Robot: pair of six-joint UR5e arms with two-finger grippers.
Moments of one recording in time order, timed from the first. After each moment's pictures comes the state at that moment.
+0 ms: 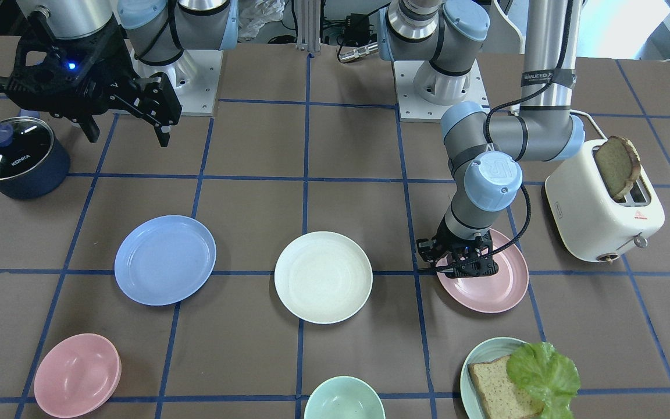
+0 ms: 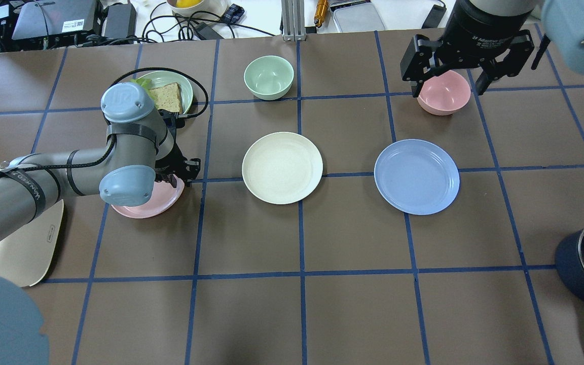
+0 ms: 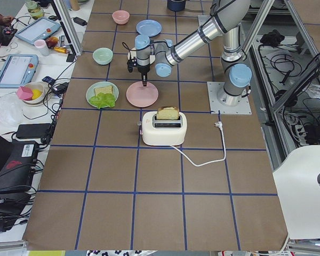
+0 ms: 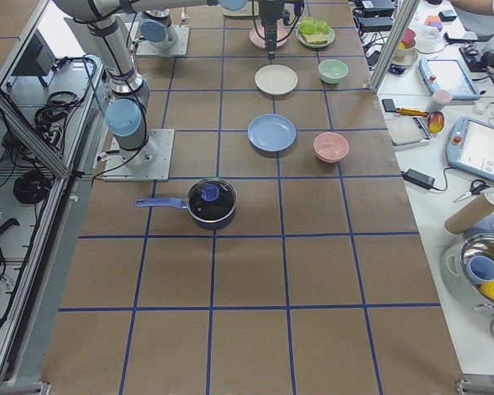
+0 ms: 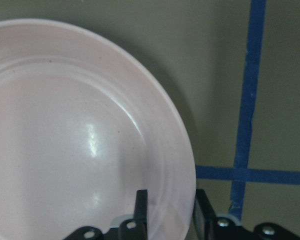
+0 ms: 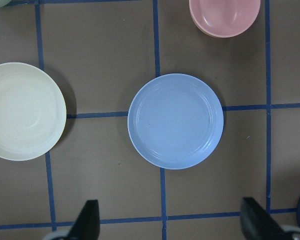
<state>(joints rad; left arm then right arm) -1.51 -1.93 -1.98 -0.79 1.63 0.00 1.61 -1.57 1.49 -1.57 -1.60 0.08</state>
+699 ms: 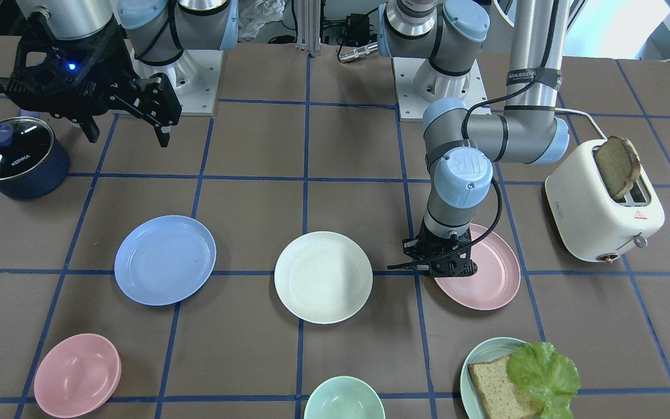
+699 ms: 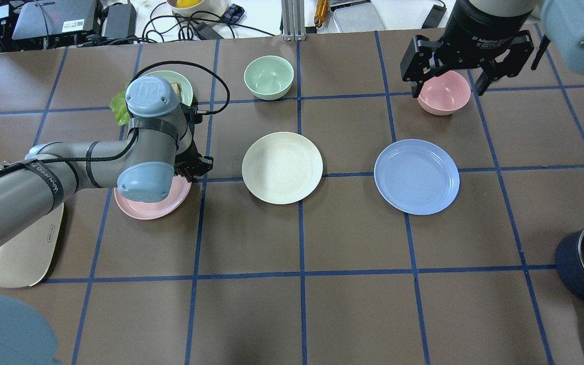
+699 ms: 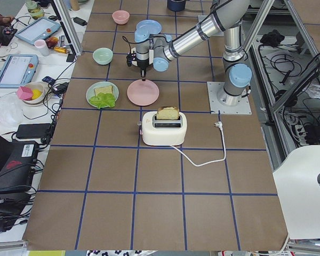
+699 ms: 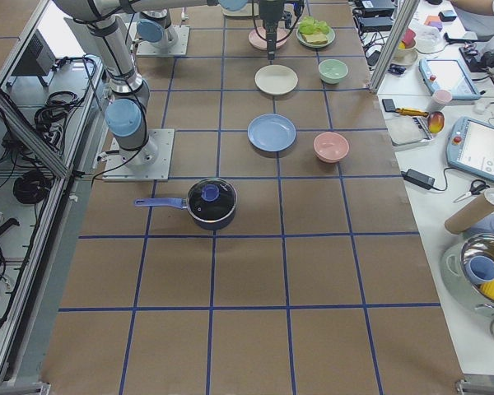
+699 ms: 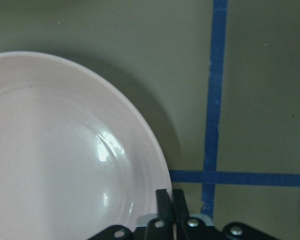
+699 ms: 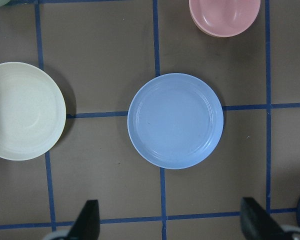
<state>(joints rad) -1.60 -1.93 -1.94 -0.82 1.69 -0.02 1.61 -1.57 1.49 -1.57 -1.60 0.08</state>
